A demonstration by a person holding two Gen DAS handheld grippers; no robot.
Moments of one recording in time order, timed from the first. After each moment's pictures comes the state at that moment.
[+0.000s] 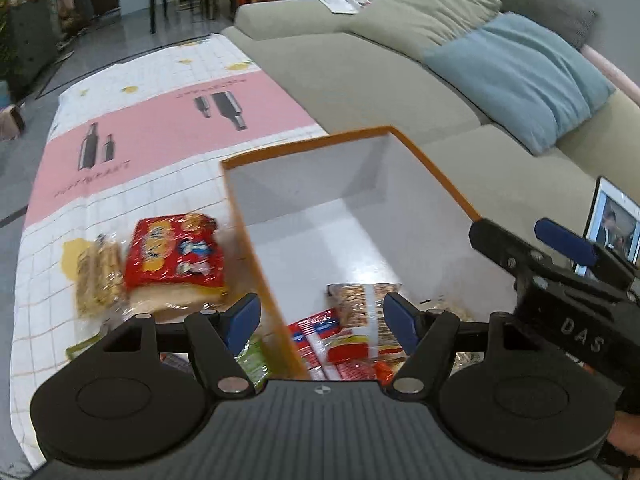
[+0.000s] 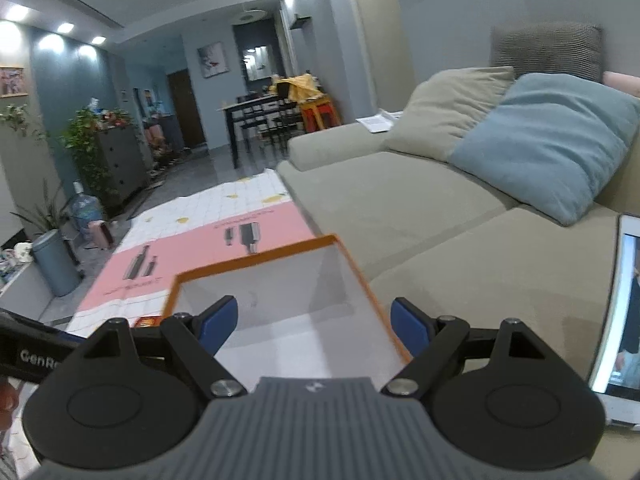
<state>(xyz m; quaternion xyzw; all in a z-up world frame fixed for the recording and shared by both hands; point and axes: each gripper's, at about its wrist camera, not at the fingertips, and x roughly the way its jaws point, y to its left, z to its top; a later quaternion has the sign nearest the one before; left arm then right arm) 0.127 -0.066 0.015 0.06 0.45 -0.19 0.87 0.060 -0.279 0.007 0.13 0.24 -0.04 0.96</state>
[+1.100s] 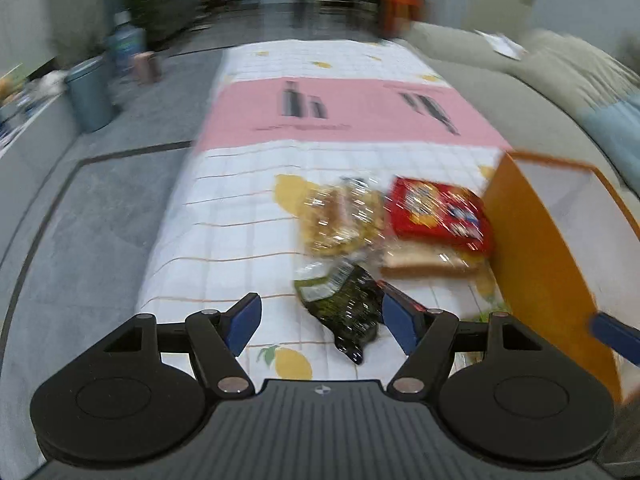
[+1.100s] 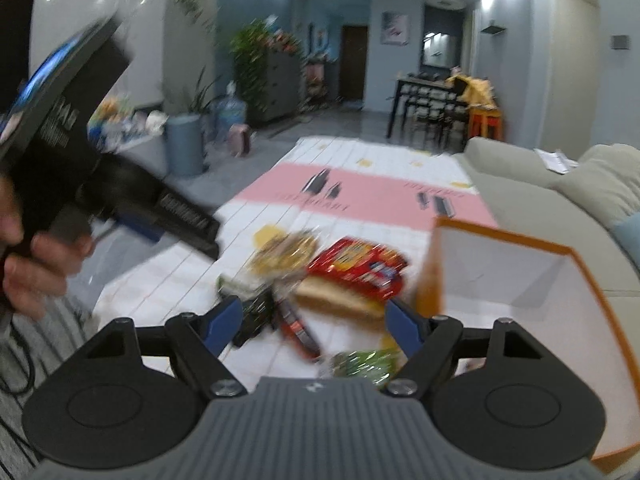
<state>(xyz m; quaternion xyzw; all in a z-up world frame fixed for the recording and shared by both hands) 0.120 0.125 -0.015 0.01 0.43 -0.04 0.90 0.042 -0.080 -0.018 -0.06 0.27 0.18 0.94</state>
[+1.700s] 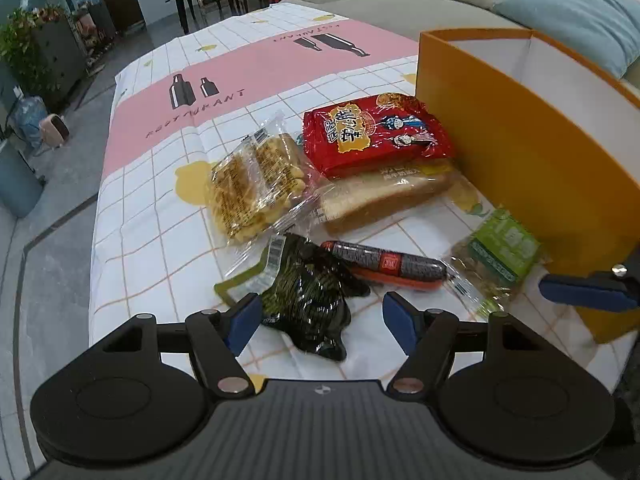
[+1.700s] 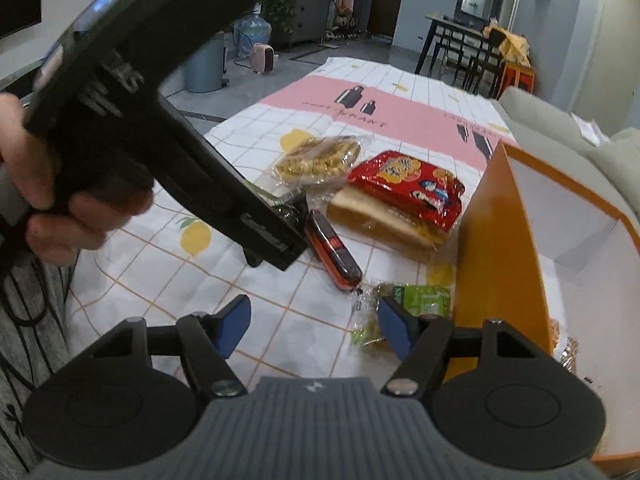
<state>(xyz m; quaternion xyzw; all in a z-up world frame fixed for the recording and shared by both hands) 0.144 0.084 -0.084 0.16 0.45 -0.15 0.87 0.066 -0.044 -0.070 -0.11 0.36 0.19 0.90</state>
